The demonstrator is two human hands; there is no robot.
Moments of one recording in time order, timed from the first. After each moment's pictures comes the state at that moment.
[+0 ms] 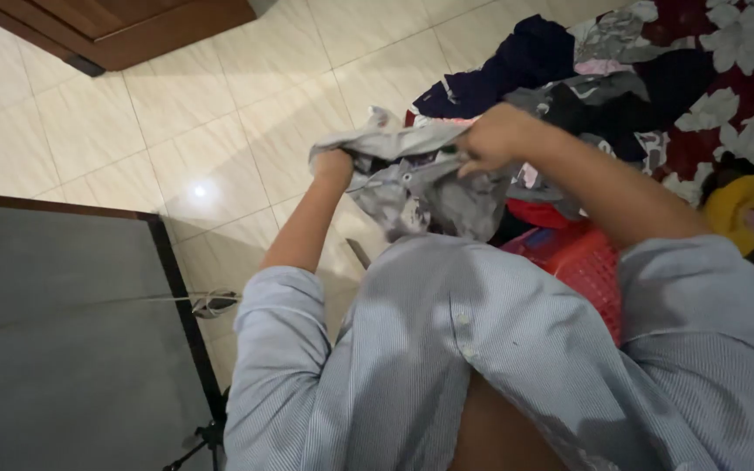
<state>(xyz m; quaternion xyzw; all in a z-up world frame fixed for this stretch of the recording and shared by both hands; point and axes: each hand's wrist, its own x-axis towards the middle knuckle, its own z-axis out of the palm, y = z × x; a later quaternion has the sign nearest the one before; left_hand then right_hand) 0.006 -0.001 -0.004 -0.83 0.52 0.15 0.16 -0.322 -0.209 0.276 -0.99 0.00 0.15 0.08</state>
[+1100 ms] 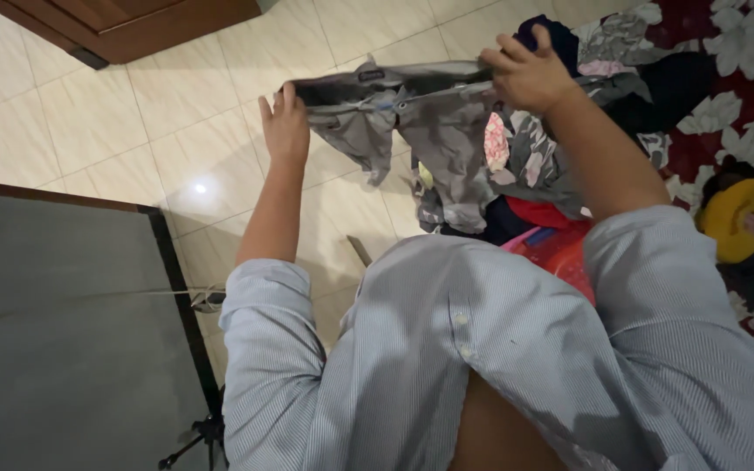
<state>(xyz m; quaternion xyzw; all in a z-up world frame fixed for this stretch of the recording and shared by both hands) 0.049 0.017 0.142 -0.83 0.52 -0.21 0.03 -0.336 -0.289 0.220 -0.94 0.00 -0.24 -0.24</state>
